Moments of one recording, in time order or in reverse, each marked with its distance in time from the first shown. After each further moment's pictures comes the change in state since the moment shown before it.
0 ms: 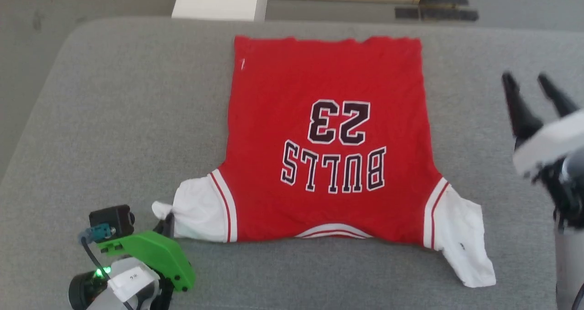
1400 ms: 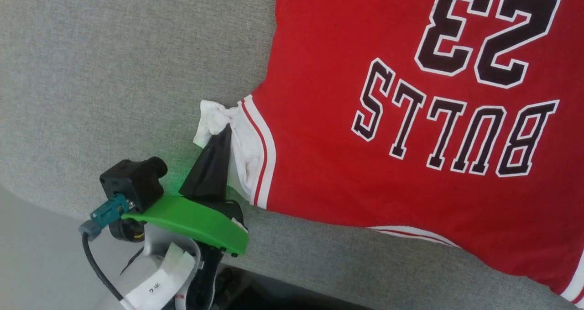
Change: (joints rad) left arm -0.124 -0.085 -0.051 -0.349 0.097 0.022 -0.117; right arm -0.917 -0.284 0.225 0.372 -0.234 0.000 0.831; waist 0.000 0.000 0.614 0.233
